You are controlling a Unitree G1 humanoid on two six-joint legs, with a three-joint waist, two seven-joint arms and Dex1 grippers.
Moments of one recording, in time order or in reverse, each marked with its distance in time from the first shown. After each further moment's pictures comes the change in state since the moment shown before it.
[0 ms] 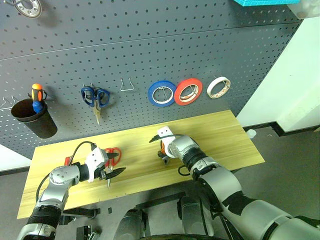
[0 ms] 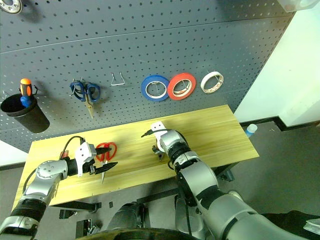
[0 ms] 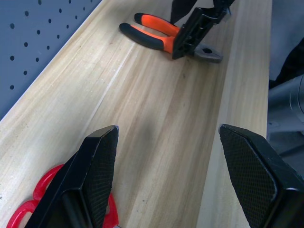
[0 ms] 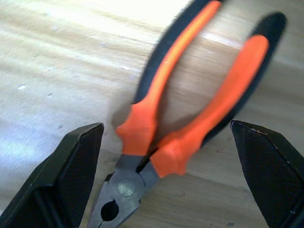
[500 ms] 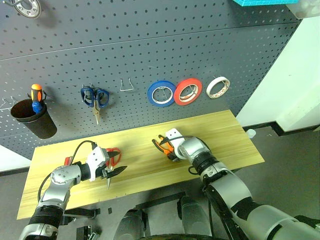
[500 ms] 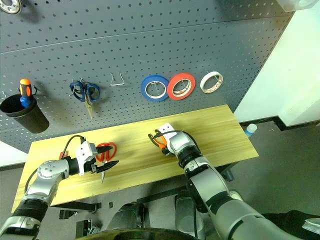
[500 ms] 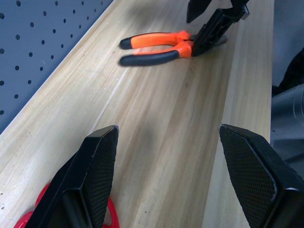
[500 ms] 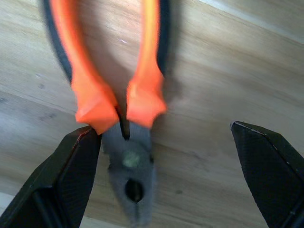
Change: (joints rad) left arm 0.000 -0.018 0.005 -0.013 0.000 0.000 0.013; right arm 0.101 -0.113 0.070 -0.182 -0.031 0.096 0.093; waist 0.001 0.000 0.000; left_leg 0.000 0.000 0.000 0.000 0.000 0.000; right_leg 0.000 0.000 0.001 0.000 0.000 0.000
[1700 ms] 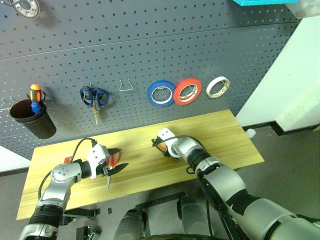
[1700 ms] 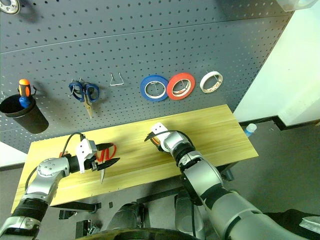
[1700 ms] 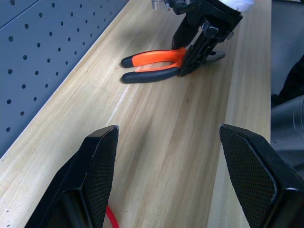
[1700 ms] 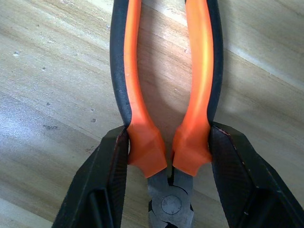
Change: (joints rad) left arm 0.005 -0.001 0.008 -0.067 -0.028 0.033 0.004; right arm -0.115 0.057 0.019 0.278 -0.018 -0.254 0.089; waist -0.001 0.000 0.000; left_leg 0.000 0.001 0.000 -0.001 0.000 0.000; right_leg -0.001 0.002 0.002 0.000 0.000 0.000
